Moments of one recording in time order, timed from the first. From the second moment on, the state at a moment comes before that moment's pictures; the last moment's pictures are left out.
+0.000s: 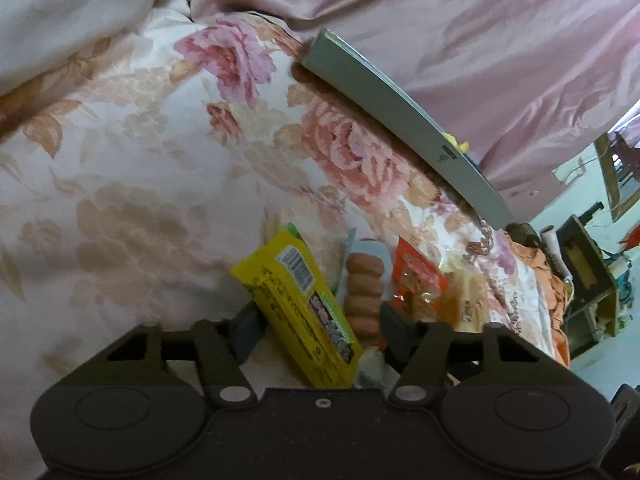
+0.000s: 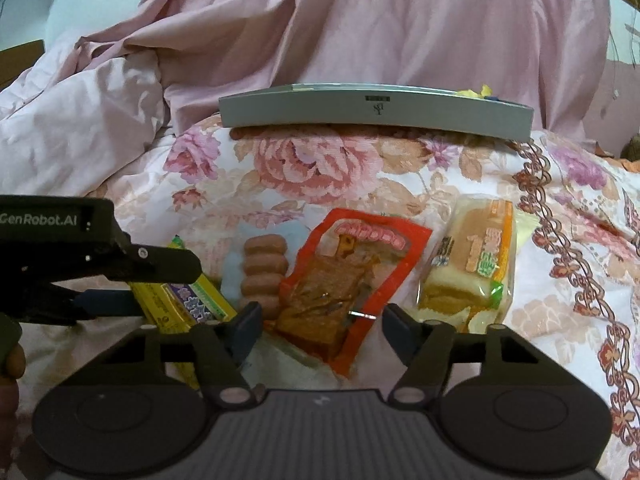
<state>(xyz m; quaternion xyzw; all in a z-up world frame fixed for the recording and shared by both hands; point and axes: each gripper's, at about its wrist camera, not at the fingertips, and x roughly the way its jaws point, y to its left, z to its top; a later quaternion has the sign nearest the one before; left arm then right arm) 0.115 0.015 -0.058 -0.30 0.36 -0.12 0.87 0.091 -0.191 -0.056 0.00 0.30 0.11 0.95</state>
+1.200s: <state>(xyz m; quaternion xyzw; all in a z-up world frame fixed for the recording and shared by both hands) 0.123 -0.005 -0.037 -0.22 0.35 -0.14 0.90 0.081 -0.185 -0.043 -0.04 0.26 0.12 0.96</state>
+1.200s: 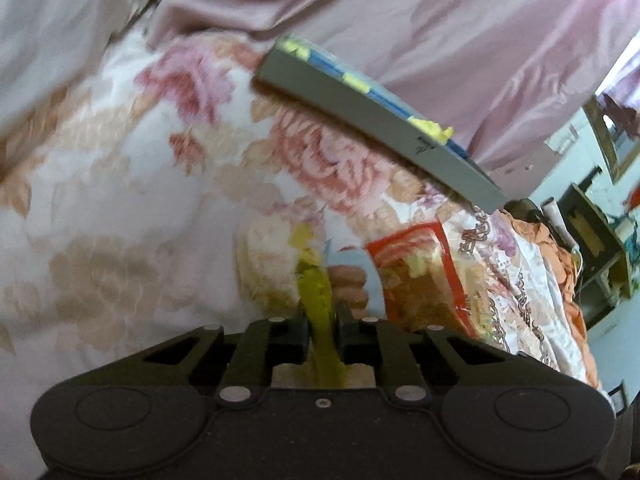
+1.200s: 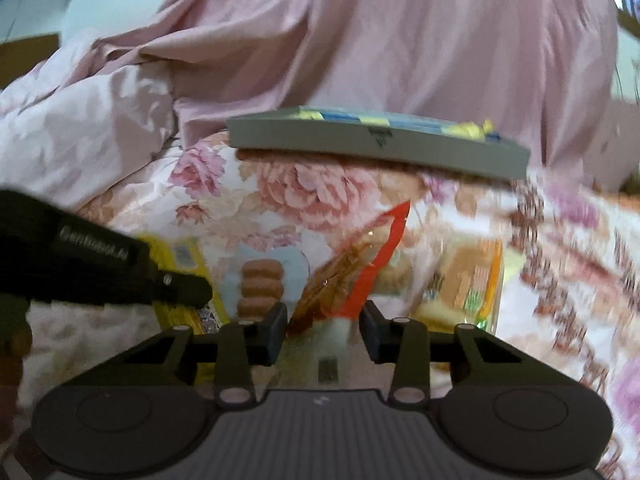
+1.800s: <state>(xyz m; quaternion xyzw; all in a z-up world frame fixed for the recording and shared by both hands) 0.131 -0.021 -0.046 -0.18 0.38 -0.16 0.89 0.082 -0.181 -0.046 -0.06 0.24 0.13 0.96</state>
